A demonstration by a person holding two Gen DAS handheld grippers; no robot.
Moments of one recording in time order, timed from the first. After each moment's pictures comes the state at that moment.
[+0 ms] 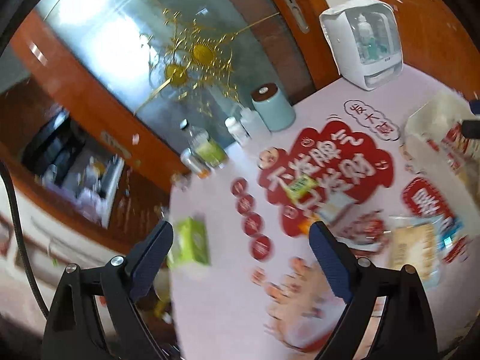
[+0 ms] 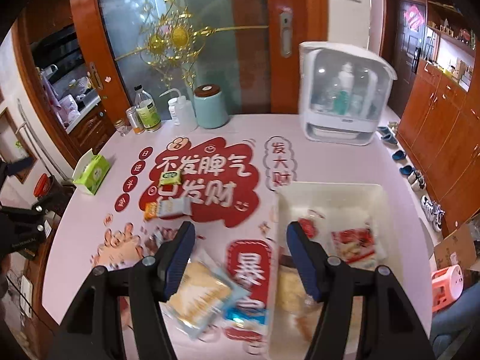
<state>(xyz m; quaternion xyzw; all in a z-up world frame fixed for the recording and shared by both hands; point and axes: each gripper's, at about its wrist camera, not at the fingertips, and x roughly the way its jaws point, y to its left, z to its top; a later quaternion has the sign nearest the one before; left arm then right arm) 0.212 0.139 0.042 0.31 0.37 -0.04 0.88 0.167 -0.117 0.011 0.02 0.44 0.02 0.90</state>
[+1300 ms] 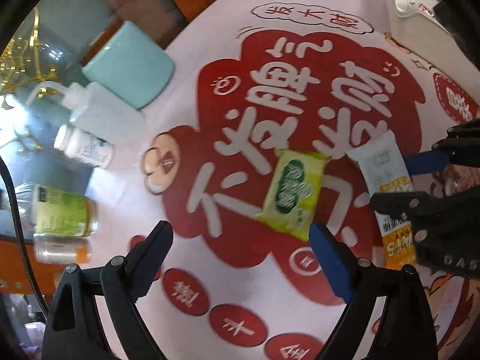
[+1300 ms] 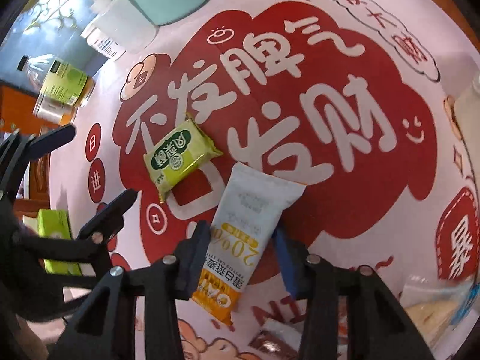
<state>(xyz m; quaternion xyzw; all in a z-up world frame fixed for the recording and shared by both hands) 0.443 0.124 -0.199 0.42 0.46 -0.35 0.70 0.373 0.037 -0.223 0.24 0.62 -0.10 0.74</state>
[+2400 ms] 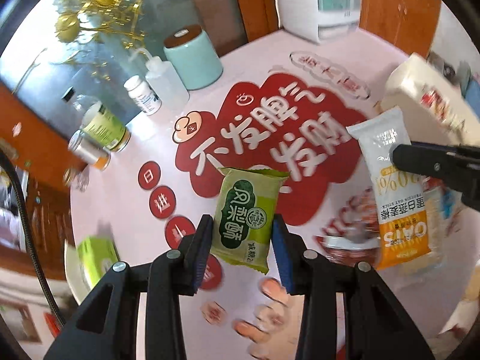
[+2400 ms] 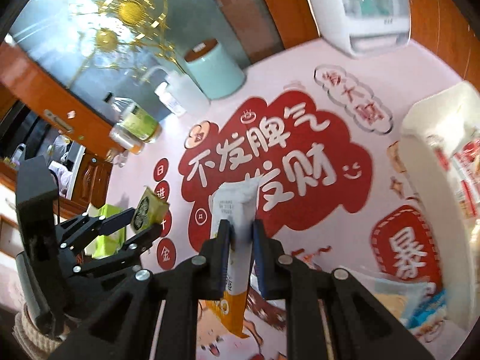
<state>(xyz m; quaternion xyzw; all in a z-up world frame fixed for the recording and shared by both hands) 0.326 0.149 -0.078 0.25 0.49 -0.23 0.80 0.269 -0.003 -0.104 0.24 0.48 -0.03 0.84</state>
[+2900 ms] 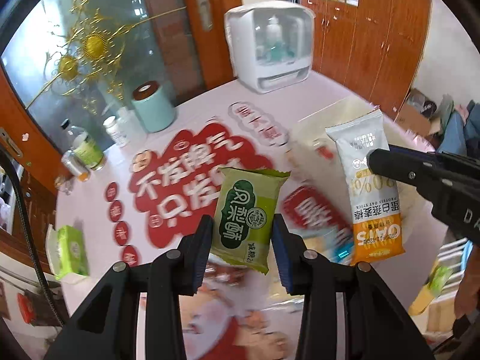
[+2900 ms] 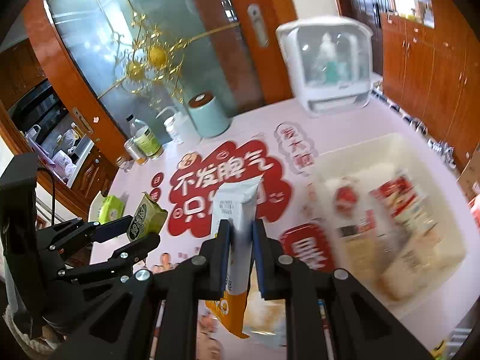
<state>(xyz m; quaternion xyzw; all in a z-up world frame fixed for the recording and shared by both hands) 0.188 0.030 -0.005 0.18 0.44 -0.25 0.84 0.138 -0.084 -0.010 0.16 0.41 -0.04 0.90</state>
